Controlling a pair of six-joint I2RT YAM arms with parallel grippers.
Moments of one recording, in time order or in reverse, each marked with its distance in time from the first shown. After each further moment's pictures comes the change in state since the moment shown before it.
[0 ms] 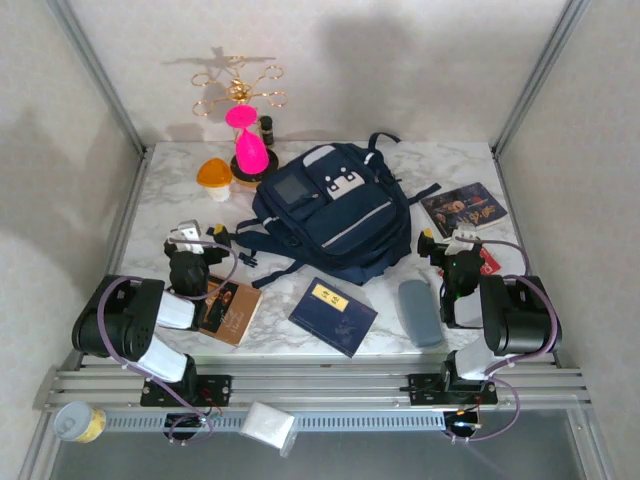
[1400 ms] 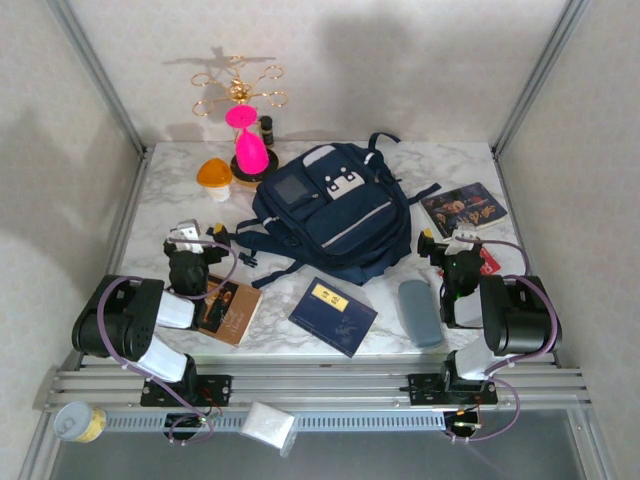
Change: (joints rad) left arm 0.006 0.000 0.004 -0.002 0.003 0.000; right arm 0.002 0.000 0.000 0.000 0.000 0.000
